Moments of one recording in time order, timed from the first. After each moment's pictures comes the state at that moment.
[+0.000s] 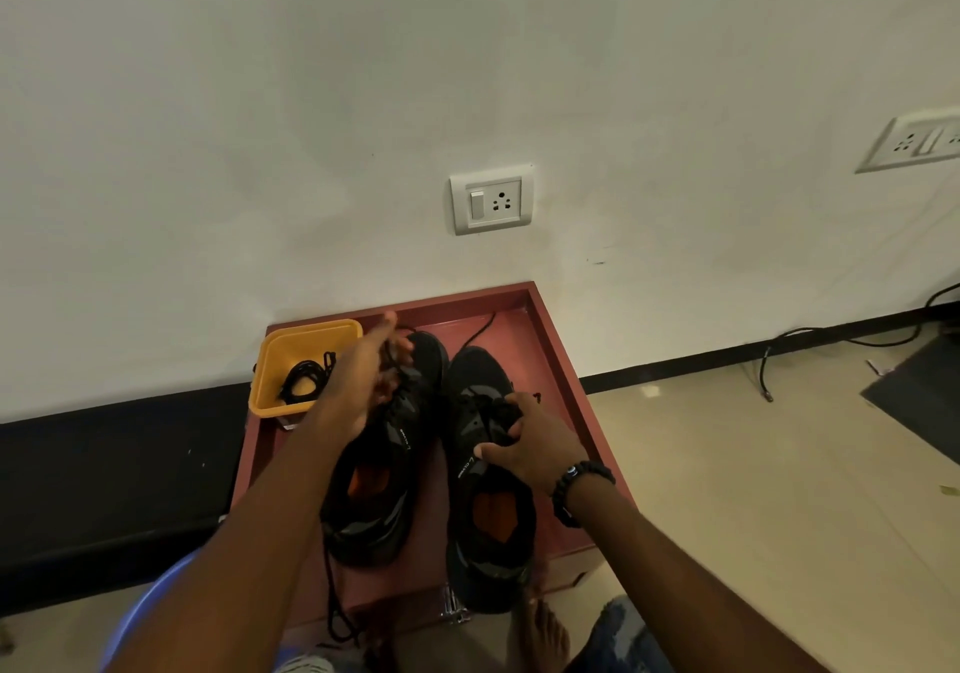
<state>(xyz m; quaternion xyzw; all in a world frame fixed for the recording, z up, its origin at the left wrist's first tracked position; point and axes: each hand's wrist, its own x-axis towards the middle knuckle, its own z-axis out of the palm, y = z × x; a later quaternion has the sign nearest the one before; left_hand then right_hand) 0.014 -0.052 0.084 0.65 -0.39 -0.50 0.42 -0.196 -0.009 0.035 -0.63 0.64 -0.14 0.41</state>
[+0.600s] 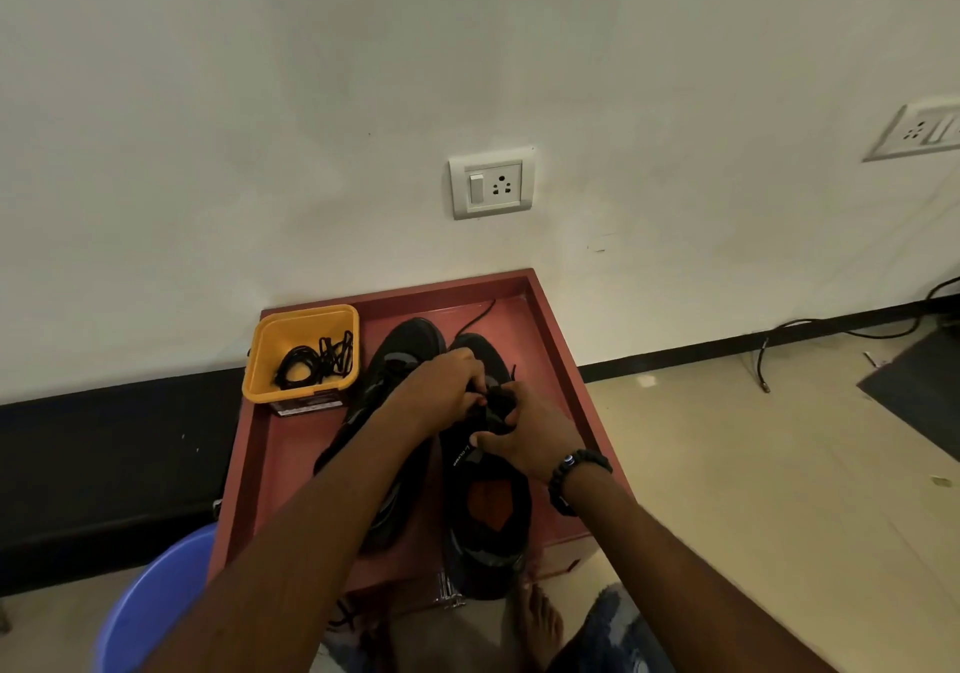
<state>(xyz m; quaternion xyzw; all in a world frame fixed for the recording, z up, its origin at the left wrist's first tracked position) -0.037 -0.061 0.043 0.54 -0.82 -0.20 0.07 -0.196 -0.011 0.026 -0.64 0.64 -0.14 0.40</state>
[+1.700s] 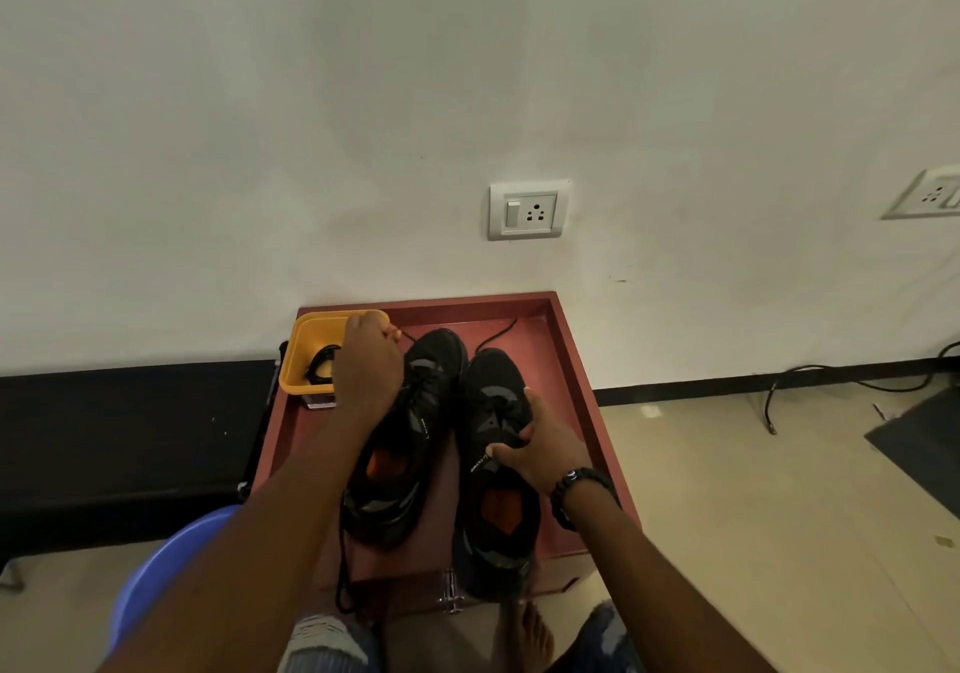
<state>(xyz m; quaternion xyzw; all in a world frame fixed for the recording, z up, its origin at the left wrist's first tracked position) 0.036 -0.053 0.065 0.76 -0.53 -0.09 0.35 -0.185 -0.005 0.036 -0.63 0.67 -0.12 0.38</state>
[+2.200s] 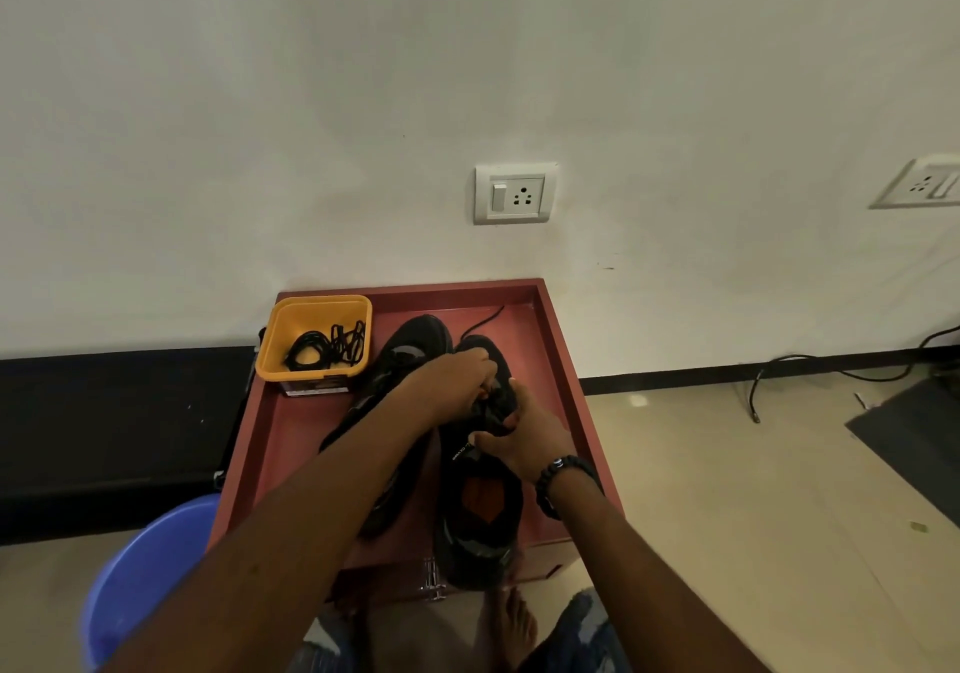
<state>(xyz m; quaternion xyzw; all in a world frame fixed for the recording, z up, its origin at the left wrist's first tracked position) -0.039 -0.064 0.045 0.50 -0.85 -0.14 0.02 -0.190 -0.010 0.026 -0.63 0.66 -0.12 0.39</state>
